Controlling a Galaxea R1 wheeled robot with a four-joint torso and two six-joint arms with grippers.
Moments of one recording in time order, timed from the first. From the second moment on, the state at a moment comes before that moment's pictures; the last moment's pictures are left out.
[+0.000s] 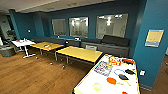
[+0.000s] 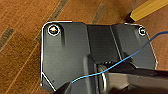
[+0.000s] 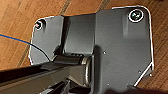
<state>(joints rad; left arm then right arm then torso) 1.56 3.01 -2.72 0.23 -0.12 -0.24 -1.51 3.03 -2.68 -0.17 -0.06 0.12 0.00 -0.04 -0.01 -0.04</state>
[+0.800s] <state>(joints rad) 1.55 3.01 -2.72 0.23 -0.12 -0.24 -1.51 3.03 -2.68 -0.17 -0.06 0.12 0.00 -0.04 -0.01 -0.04</state>
